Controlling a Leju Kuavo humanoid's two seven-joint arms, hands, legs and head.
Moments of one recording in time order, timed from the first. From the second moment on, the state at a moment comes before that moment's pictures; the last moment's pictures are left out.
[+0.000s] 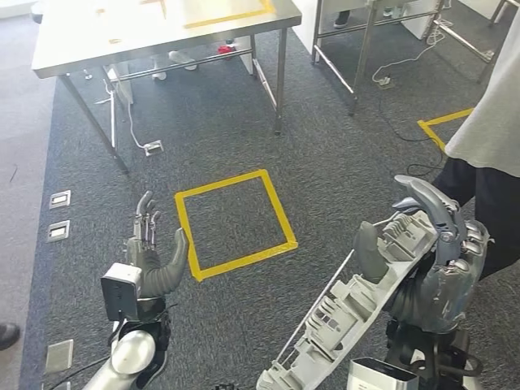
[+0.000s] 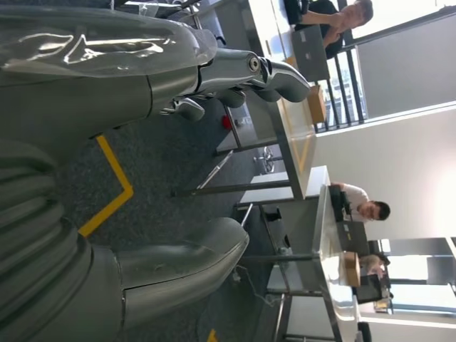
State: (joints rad) left arm -0.15 0.08 -0.65 -1.57 0.05 0.65 -0.50; right arm -0.14 -0.17 0.54 -2.07 1.07 -0.67 -0.11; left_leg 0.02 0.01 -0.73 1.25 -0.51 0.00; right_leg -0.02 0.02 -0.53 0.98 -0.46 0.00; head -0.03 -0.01
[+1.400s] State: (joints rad) left arm -0.15 0.08 -0.65 -1.59 0.05 0.64 -0.50; right arm -0.14 -0.17 0.55 -2.07 1.08 -0.67 -0.10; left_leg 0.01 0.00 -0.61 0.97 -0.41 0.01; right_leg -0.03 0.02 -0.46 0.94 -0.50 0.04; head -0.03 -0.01
